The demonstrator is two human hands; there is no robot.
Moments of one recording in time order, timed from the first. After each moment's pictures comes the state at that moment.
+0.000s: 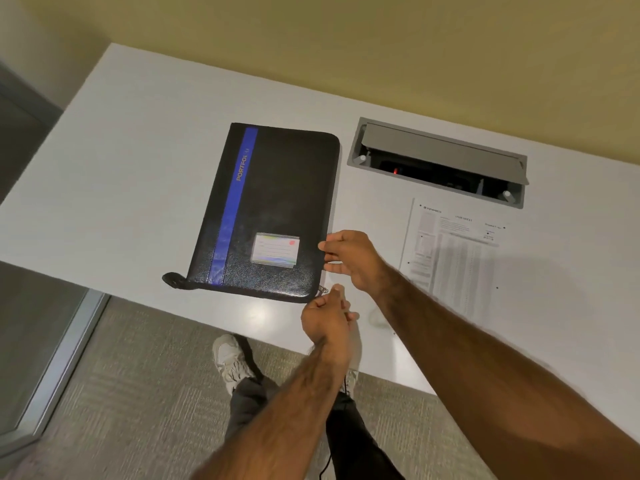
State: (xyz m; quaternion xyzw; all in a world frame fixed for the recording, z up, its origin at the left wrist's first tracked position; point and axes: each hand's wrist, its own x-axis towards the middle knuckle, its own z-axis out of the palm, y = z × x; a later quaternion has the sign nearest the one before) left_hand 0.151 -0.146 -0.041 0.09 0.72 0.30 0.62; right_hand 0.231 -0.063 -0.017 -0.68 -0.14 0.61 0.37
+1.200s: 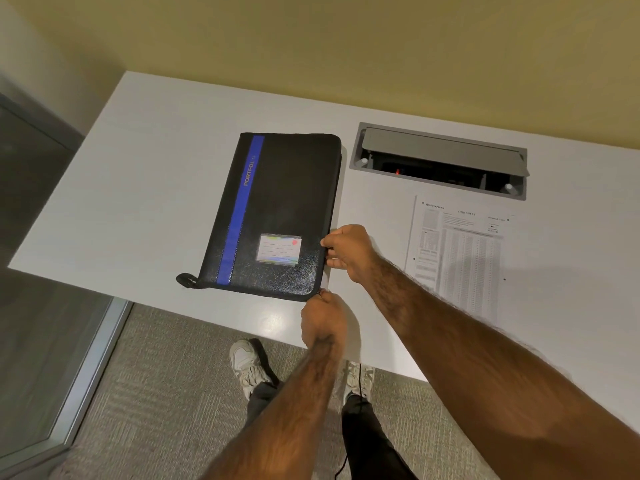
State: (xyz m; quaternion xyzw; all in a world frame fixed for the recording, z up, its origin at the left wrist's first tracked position) left_hand 0.122 -0.137 -0.033 0.45 0.80 0.05 0.40; right_hand 0.212 -0.052 -0.002 -0.71 -0.12 0.58 0.39
